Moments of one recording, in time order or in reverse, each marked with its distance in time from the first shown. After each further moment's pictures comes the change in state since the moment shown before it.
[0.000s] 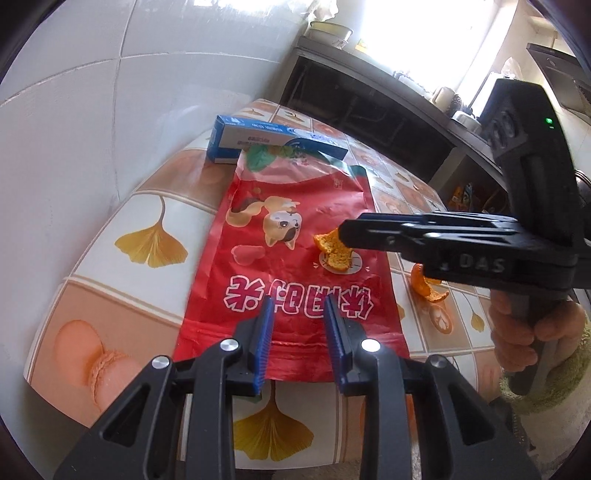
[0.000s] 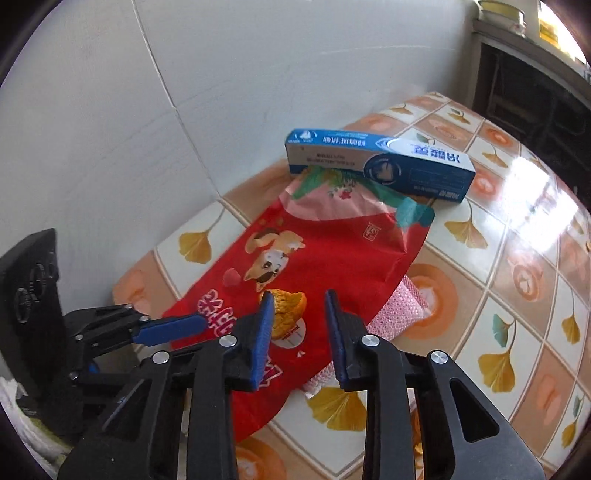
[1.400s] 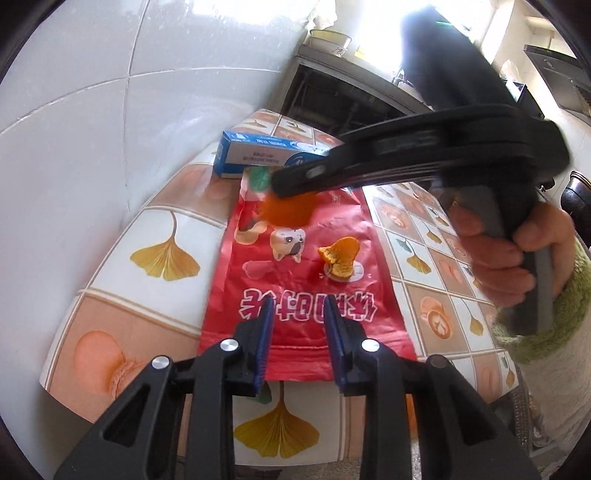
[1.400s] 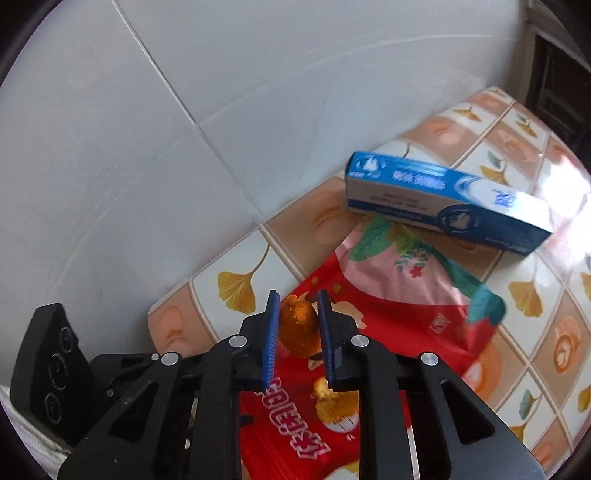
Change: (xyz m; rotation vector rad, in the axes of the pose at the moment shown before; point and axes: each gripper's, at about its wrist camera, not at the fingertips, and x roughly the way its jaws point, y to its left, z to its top) left arm -0.012 -0.002 0.005 0.014 -0.029 0.017; right arm 0.002 0.013 0.055 -0.032 0.066 0.174
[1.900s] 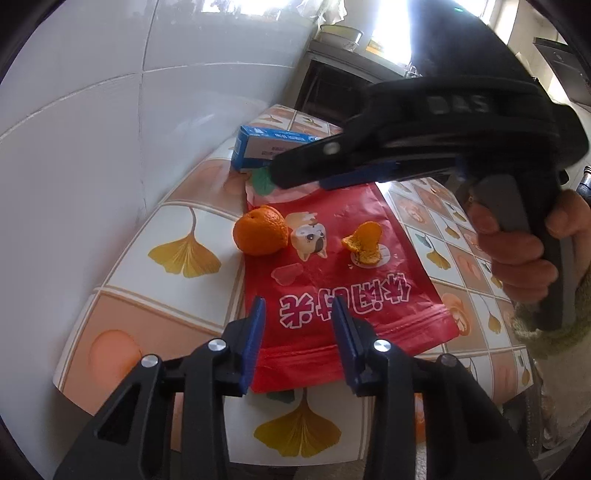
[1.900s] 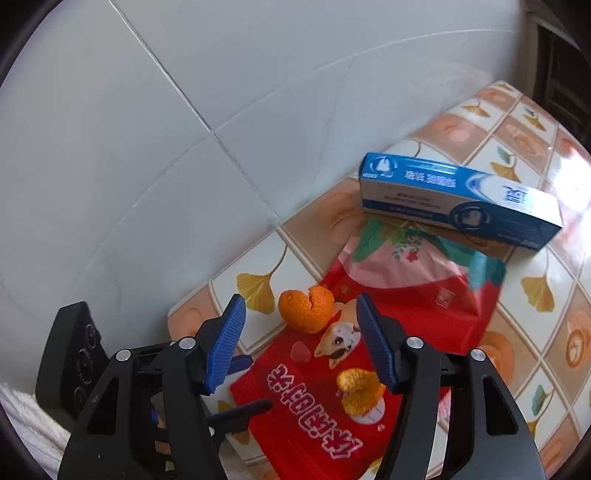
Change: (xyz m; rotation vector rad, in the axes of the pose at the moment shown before) left arm 0.004 0.009 -0.001 0.002 0.023 0.065; right arm 0.028 0.004 0.021 0.004 0.072 0.070
